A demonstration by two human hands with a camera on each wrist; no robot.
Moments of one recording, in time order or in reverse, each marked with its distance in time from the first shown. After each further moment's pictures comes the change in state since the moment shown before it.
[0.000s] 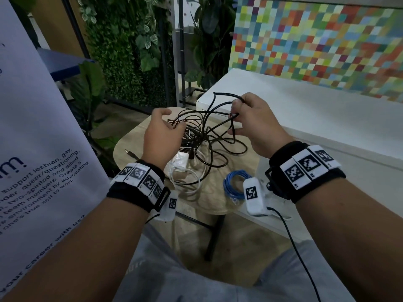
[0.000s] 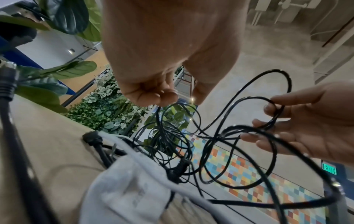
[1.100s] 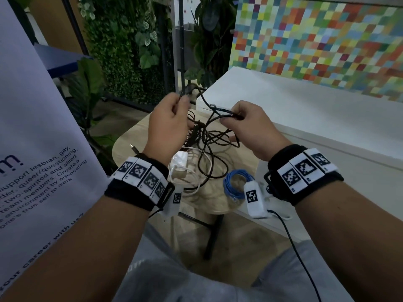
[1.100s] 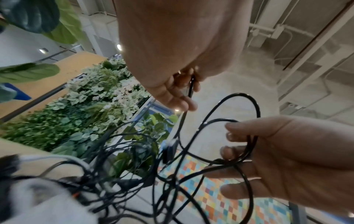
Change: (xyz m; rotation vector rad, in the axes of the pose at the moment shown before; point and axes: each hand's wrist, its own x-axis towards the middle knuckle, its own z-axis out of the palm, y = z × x) left_hand -0.010 0.041 -0.003 -0.149 -0.037 0.224; right_hand -0.011 0.004 0.003 -0.243 -0.039 -0.028
